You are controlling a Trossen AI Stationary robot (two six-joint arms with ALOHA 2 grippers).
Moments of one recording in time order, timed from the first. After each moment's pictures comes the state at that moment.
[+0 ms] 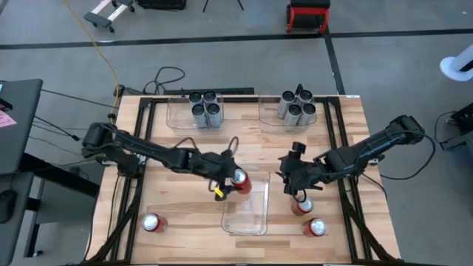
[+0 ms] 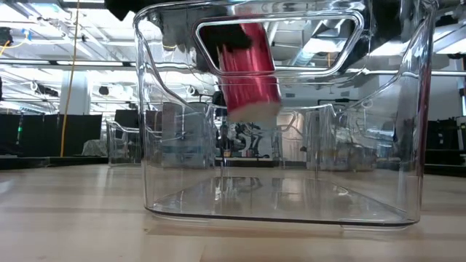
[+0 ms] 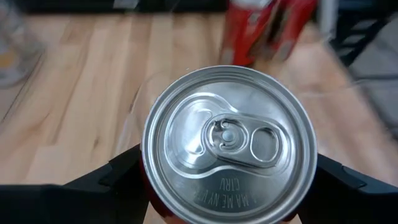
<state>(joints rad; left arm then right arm) -0.16 1.59 1.02 0.08 -0.06 -0.05 0.41 1.25 0.96 -0.69 0.59 0.37</state>
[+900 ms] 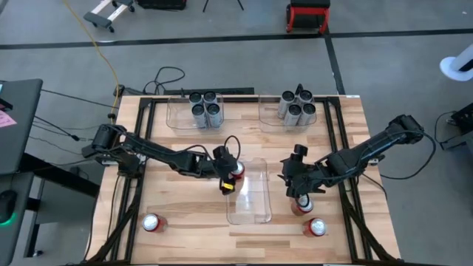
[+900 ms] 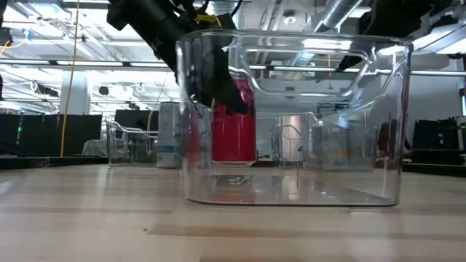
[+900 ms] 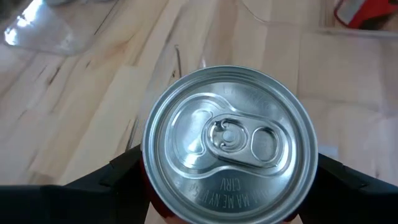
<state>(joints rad) -0.16 1.69 1.04 -0.08 -0.36 -0.24 0.46 1.25 0.96 -0.73 0.61 0.41</state>
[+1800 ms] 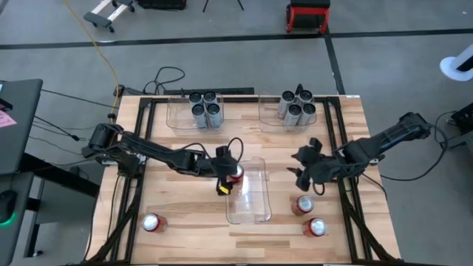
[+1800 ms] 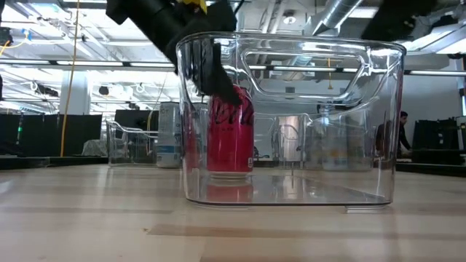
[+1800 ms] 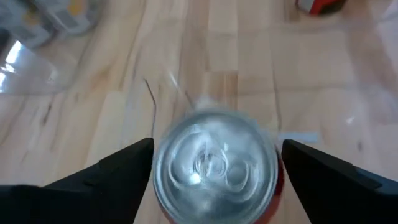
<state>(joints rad) -0.16 1.65 1.06 -0.10 -0.30 -0.04 0.44 1.05 0.96 -0.86 0.57 0.68</state>
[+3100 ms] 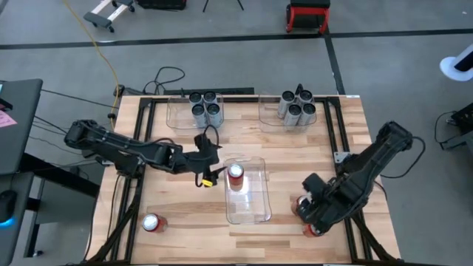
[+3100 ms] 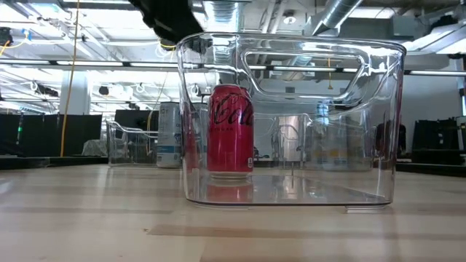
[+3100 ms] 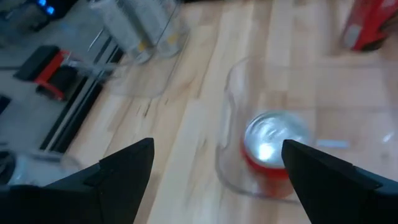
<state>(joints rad) -0.22 1.36 1.06 -0.35 -0.57 -0.09 0.77 1.48 1.40 -1.39 0.25 1.70</state>
